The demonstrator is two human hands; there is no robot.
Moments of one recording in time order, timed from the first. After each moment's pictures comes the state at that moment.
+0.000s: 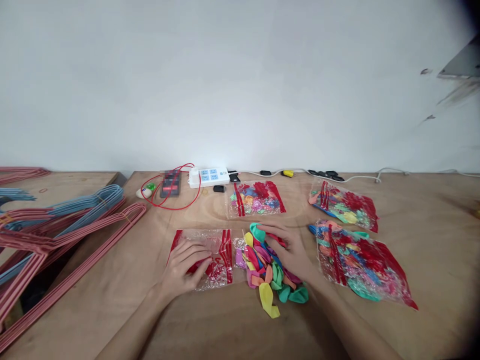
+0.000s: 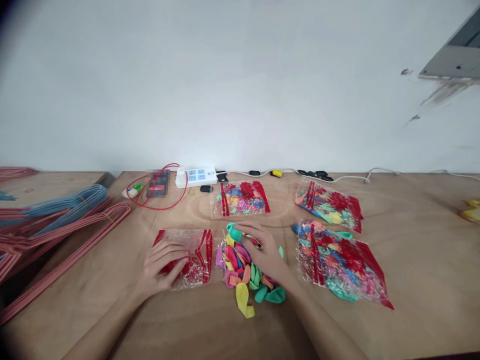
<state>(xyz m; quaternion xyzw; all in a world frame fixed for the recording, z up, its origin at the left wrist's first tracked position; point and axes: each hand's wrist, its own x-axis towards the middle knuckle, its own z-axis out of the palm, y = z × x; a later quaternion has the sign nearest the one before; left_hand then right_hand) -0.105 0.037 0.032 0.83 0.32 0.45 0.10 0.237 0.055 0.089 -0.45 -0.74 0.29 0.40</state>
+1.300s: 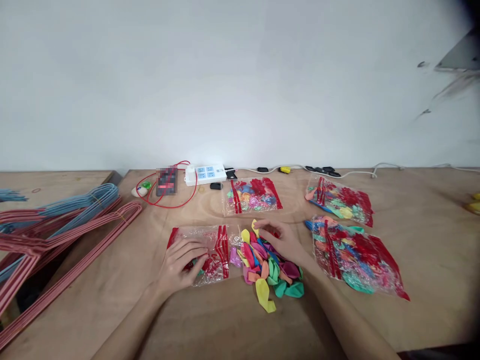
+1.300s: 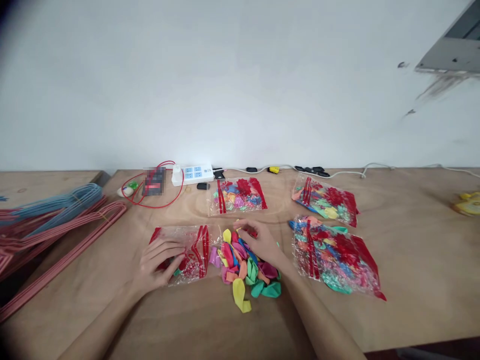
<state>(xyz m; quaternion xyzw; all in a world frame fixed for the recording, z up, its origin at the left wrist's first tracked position) -0.103 0.040 0.033 0.83 0.31 0.46 0.09 0.245 0.074 0.074 -0.49 -0.67 0.41 0.39</state>
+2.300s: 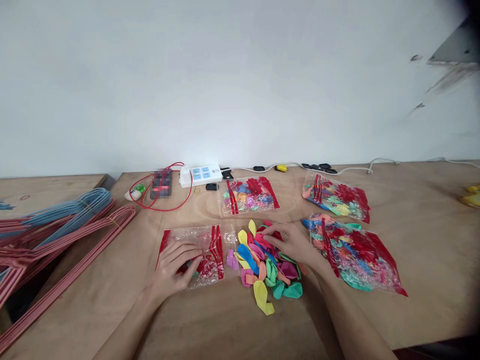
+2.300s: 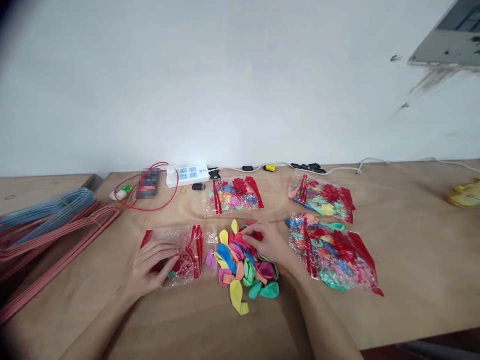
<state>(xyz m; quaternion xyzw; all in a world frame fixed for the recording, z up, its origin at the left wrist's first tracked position) -0.105 0.043 0.036 0.83 0.32 0.45 0.10 0.283 0.073 0.072 -0.50 -0.74 0.33 0.30</state>
